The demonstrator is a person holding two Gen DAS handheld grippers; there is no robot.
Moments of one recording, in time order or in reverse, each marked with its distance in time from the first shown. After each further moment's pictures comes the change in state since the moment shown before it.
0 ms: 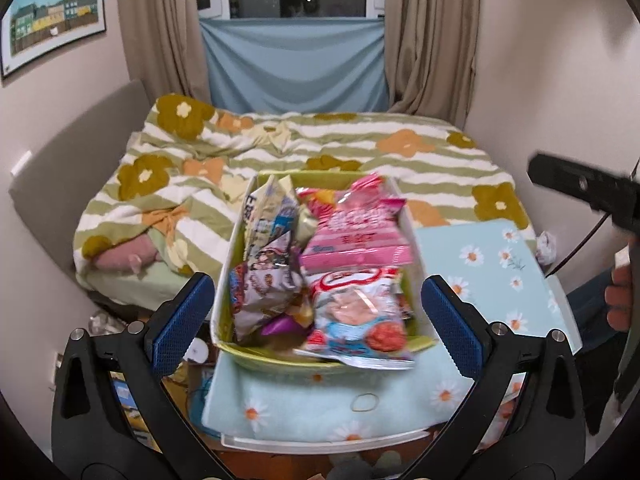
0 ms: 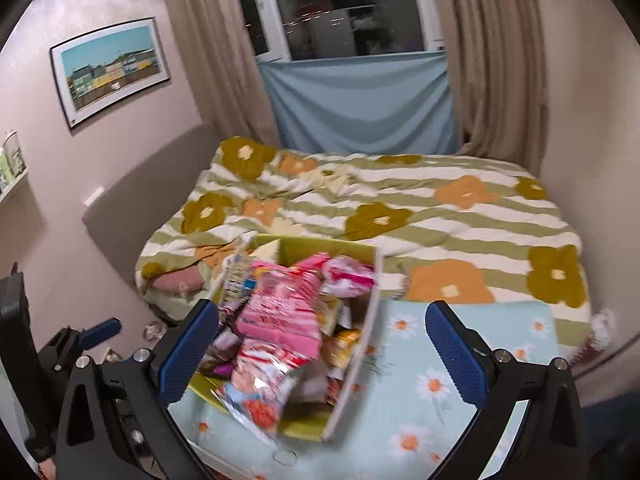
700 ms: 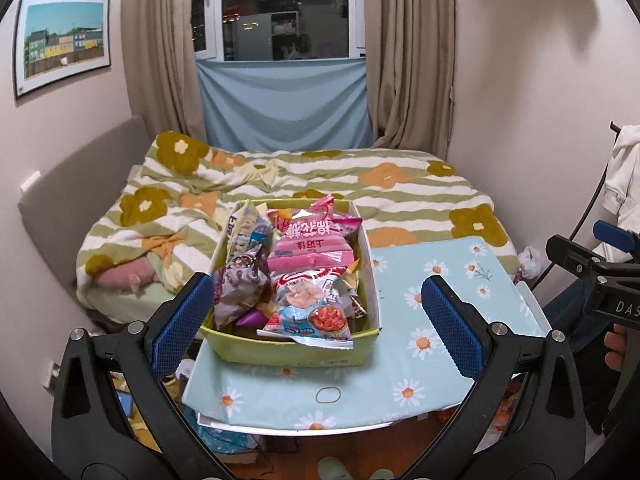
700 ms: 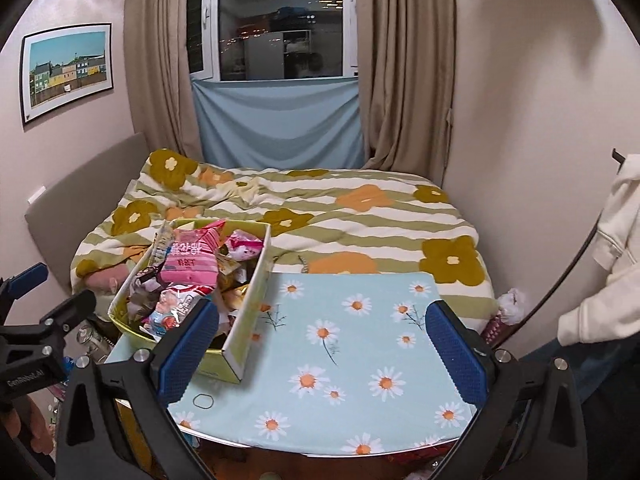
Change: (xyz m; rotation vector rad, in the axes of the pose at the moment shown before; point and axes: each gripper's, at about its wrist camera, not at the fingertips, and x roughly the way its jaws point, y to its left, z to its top) left arm -0.076 -0.050 -0.034 0.020 -0.142 -0.012; right arm -0.102 -0.034 -0.077 0.008 -0.077 -0.296
